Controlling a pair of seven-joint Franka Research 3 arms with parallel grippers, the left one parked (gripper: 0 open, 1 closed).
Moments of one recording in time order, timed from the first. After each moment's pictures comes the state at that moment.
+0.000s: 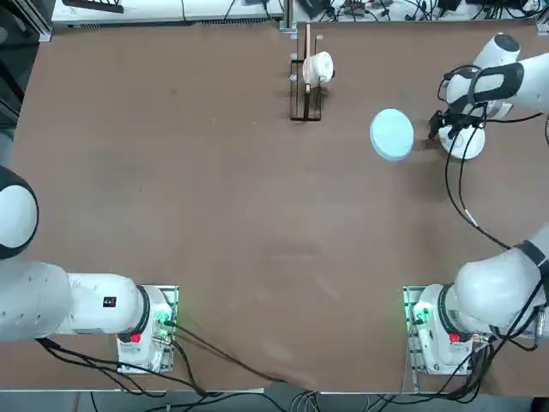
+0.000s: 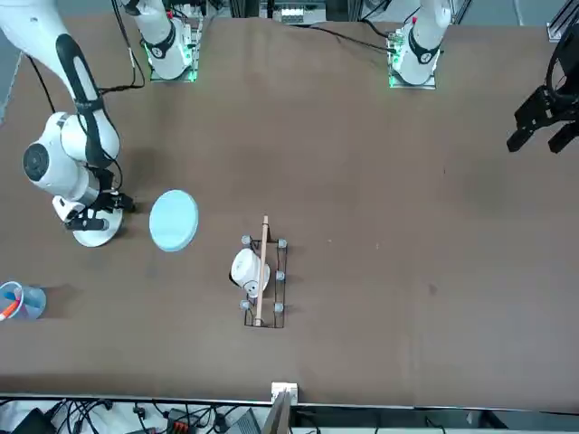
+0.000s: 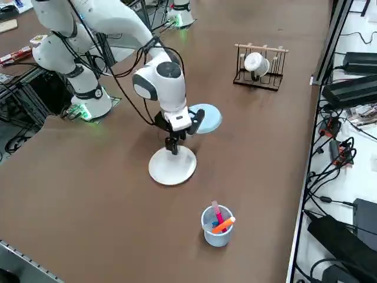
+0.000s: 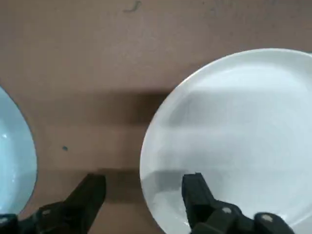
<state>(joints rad) -0.22 0.40 0.02 -2.21 -0.03 2.53 -0.18</state>
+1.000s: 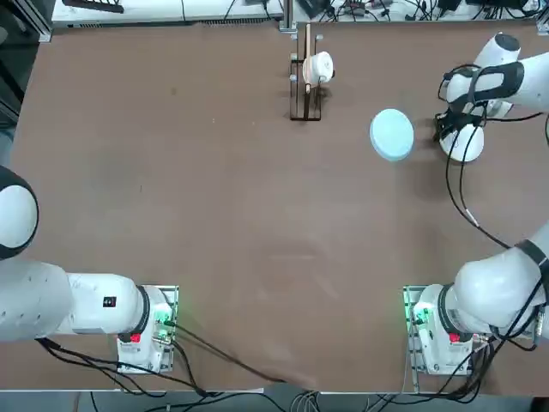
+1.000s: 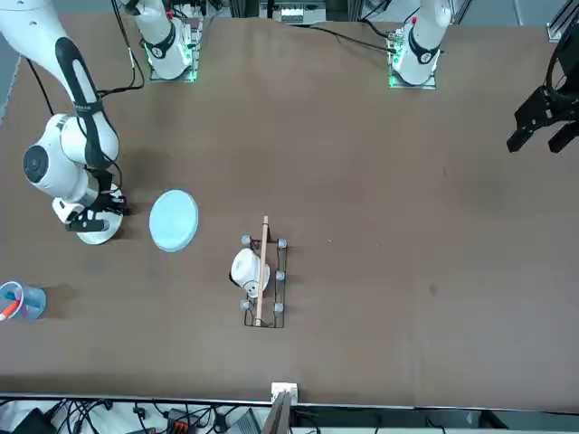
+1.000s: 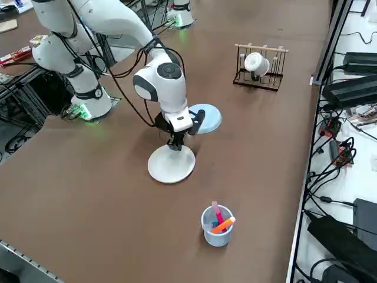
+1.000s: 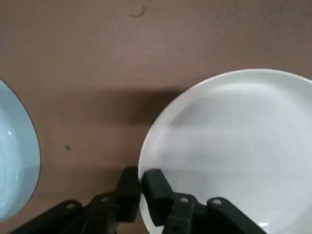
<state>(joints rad) -0.23 0.40 0.03 -2.18 -0.03 2.48 -0.21</state>
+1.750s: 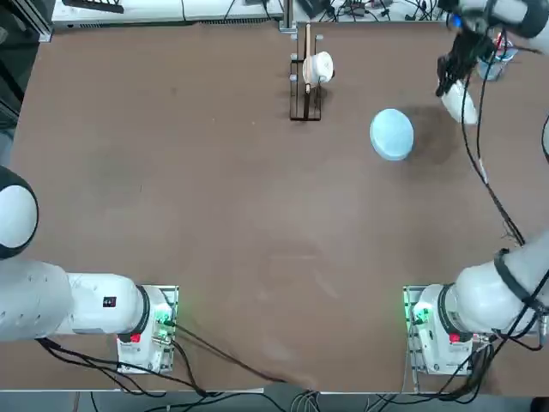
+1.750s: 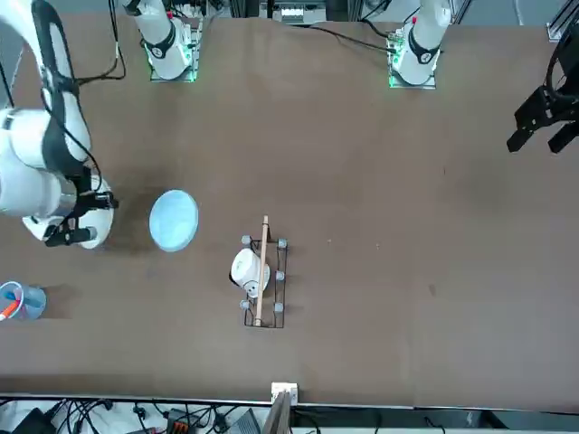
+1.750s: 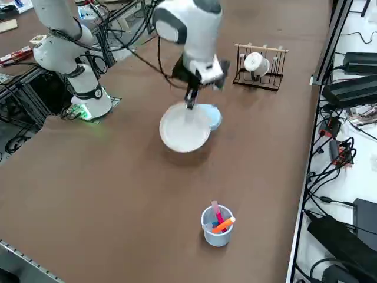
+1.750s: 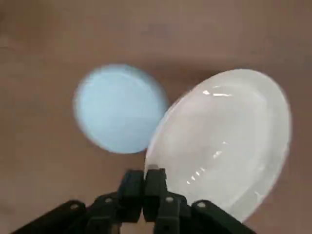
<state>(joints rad) -0.11 0.29 0.05 -1.73 0.17 1.76 -0.22</state>
